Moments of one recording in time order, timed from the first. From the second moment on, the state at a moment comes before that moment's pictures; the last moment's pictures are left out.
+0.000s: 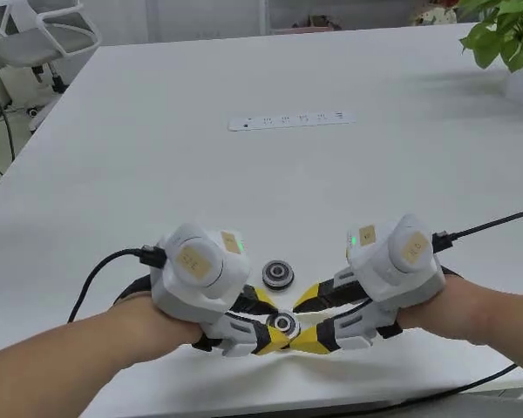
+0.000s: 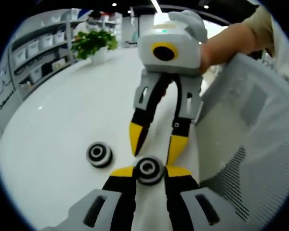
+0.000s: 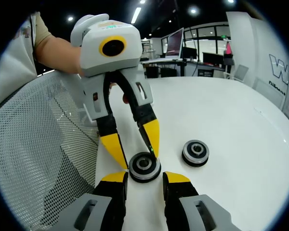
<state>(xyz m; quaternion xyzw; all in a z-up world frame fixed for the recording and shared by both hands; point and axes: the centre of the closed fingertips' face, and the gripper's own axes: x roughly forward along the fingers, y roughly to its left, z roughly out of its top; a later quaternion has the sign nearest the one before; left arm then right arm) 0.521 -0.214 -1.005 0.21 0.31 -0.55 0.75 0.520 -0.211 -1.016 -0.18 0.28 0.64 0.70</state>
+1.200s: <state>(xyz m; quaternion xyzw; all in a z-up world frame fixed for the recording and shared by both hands) 0.525 -0.212 -1.006 0.23 0.28 -0.54 0.76 0.519 -0.197 -1.017 -0.18 0.27 0.64 0.70</state>
